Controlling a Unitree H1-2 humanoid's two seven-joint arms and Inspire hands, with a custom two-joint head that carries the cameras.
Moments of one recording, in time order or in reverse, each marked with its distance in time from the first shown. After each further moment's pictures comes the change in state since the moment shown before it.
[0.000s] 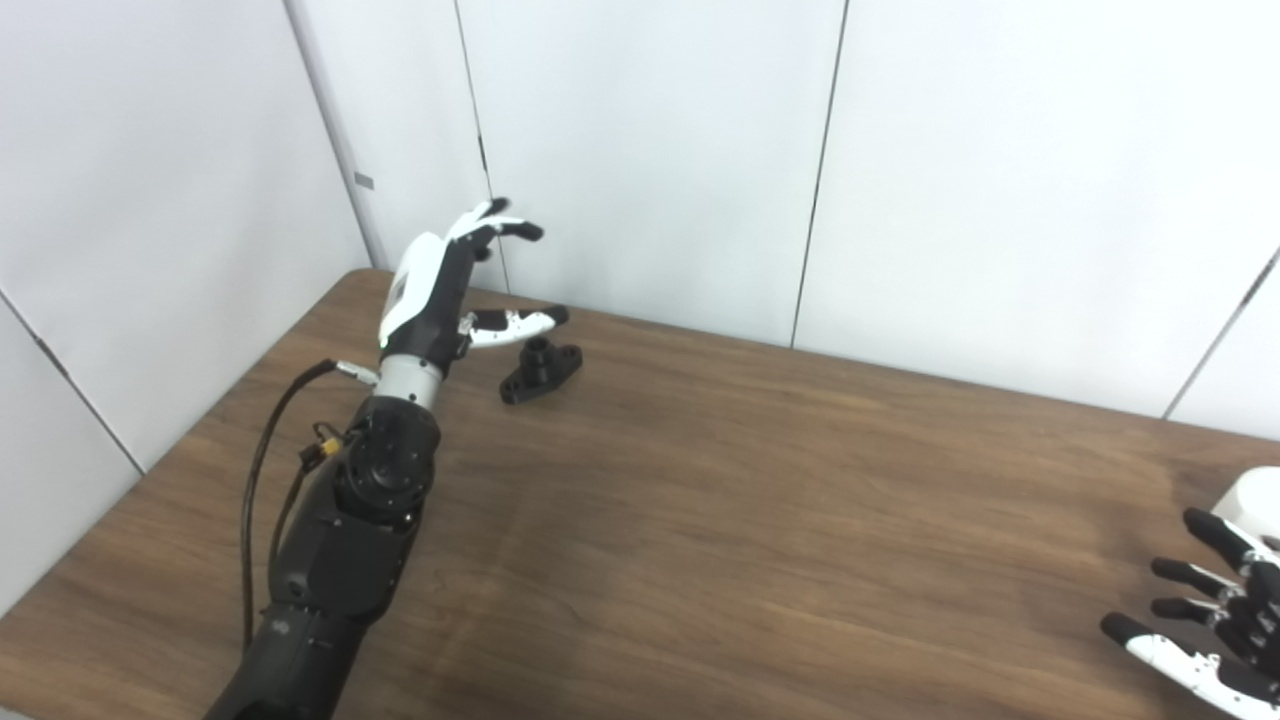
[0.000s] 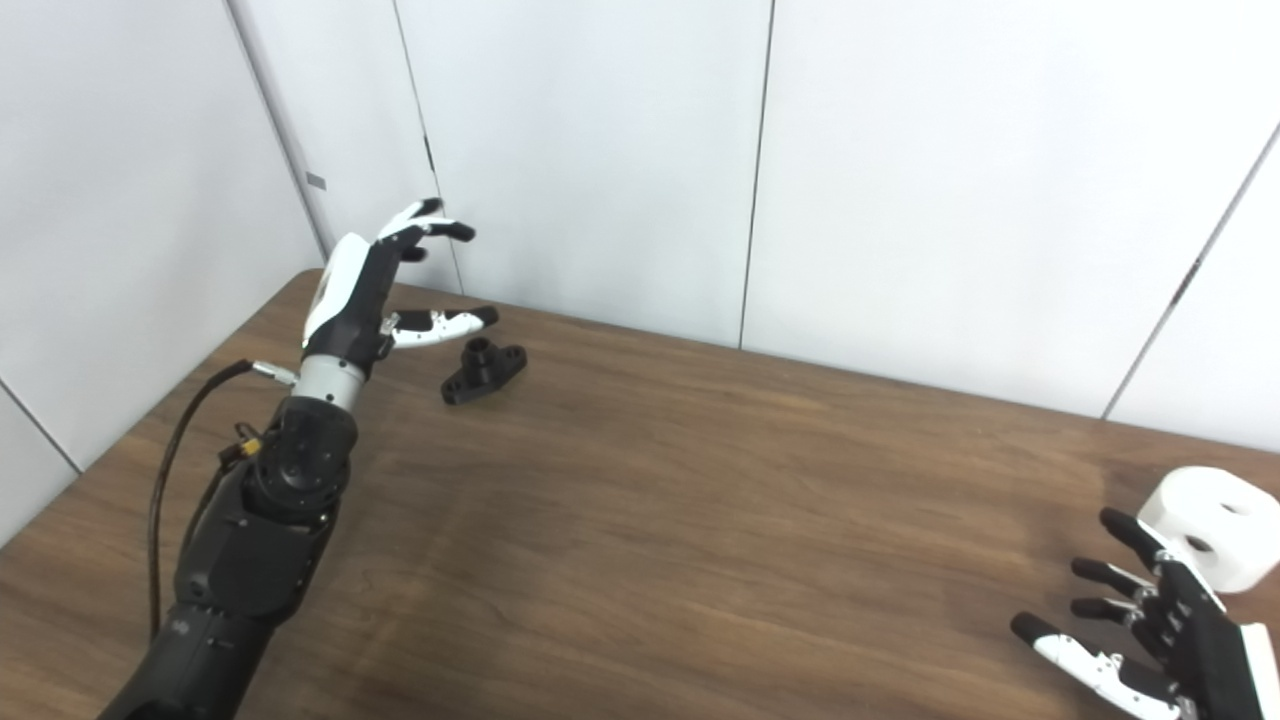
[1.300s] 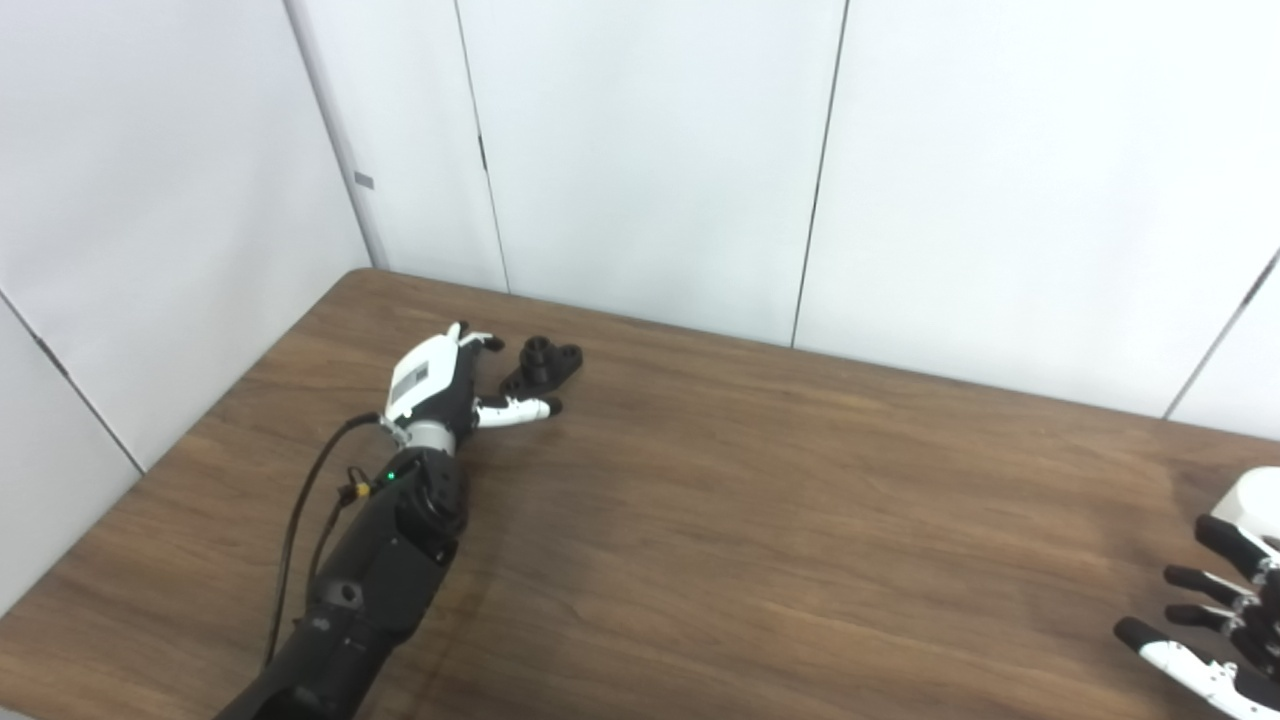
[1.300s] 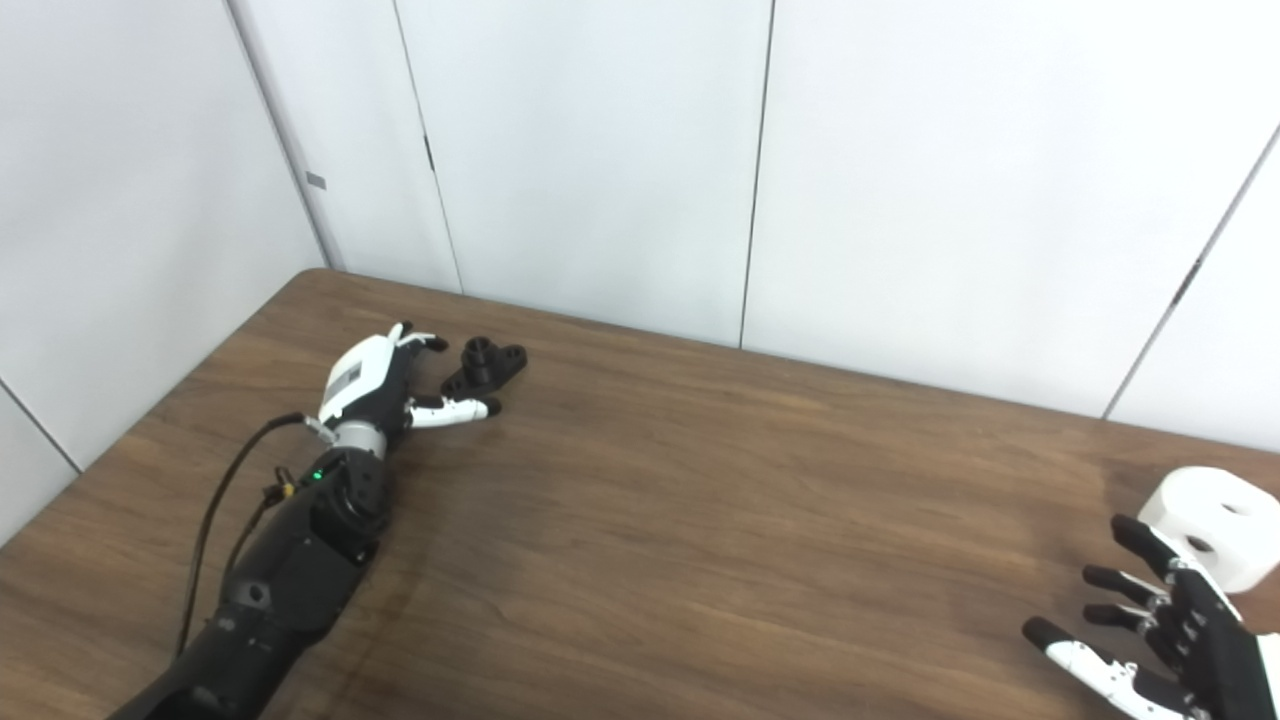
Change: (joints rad) left arm -0.023 -0.011 -0.174 0.284 0.145 0.315 0.076; right arm 0.020 -0.005 -0.007 -0.039 0.001 0.017 0.001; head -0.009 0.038
